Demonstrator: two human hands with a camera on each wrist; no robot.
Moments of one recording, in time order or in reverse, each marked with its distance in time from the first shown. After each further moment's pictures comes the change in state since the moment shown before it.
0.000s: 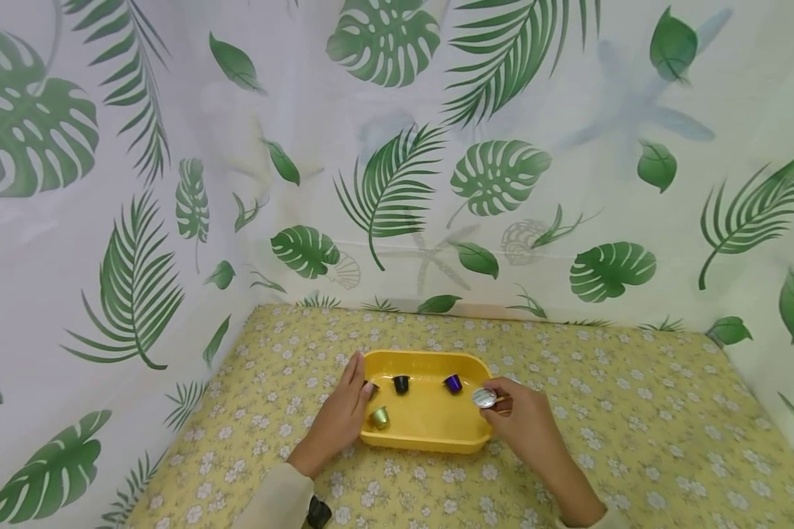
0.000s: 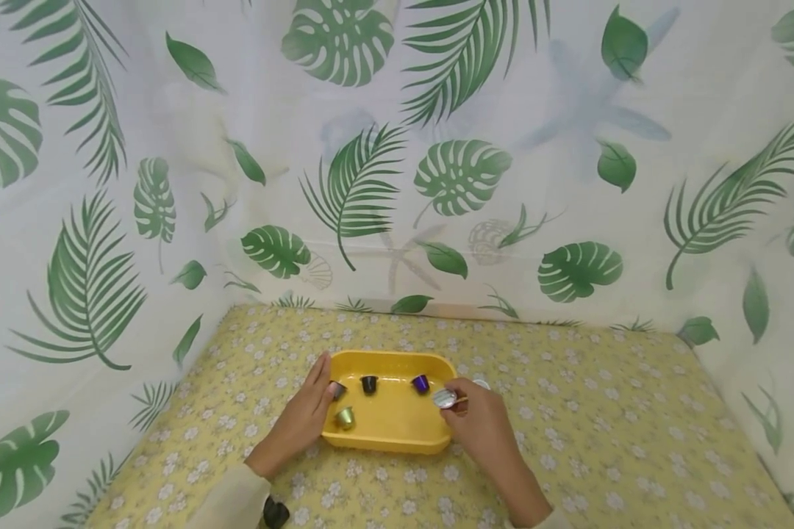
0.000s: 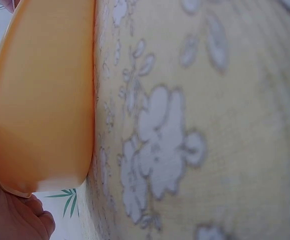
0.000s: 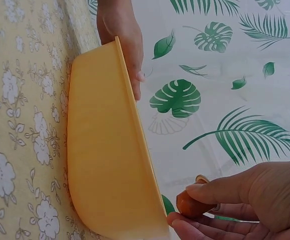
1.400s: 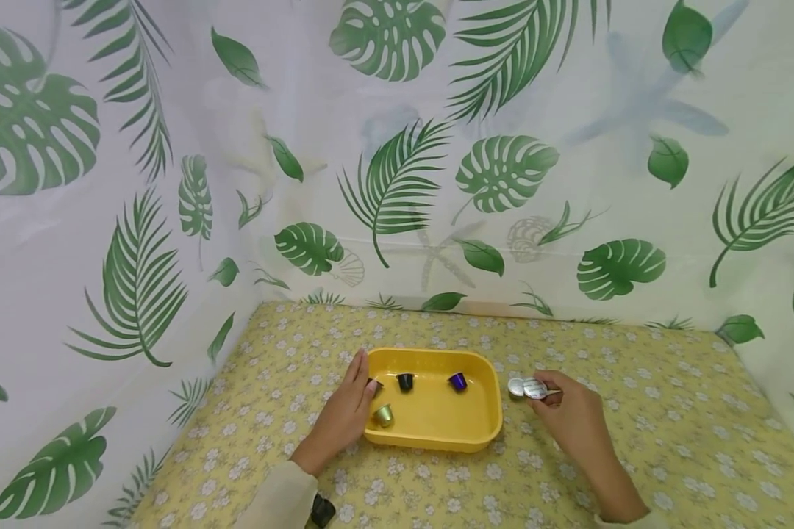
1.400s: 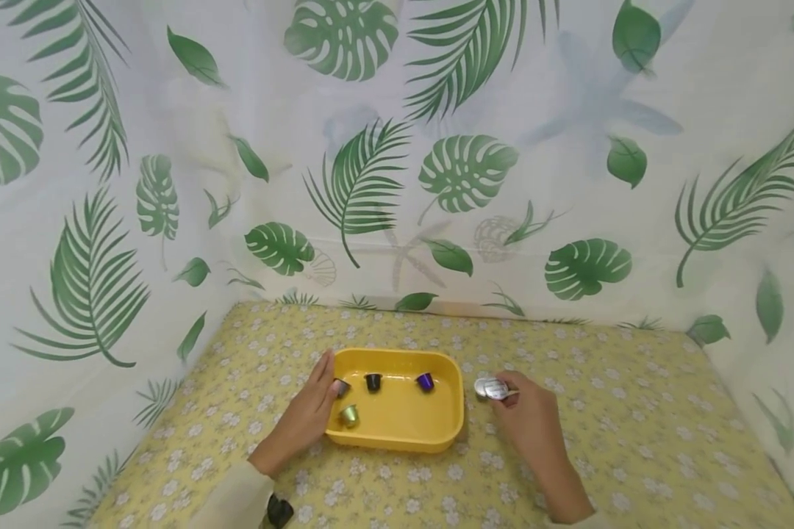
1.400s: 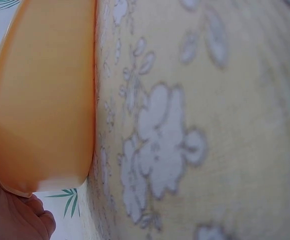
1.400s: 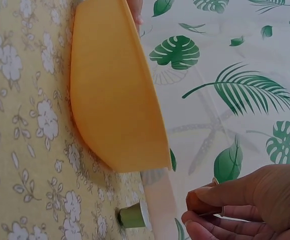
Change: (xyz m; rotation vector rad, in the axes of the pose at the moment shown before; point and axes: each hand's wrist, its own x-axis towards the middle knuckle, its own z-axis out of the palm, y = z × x) left_hand 0.001 -0.003 0.000 0.025 -0.009 -0.003; right_hand 0.003 0.044 -0.034 -0.123 0.158 -0.066
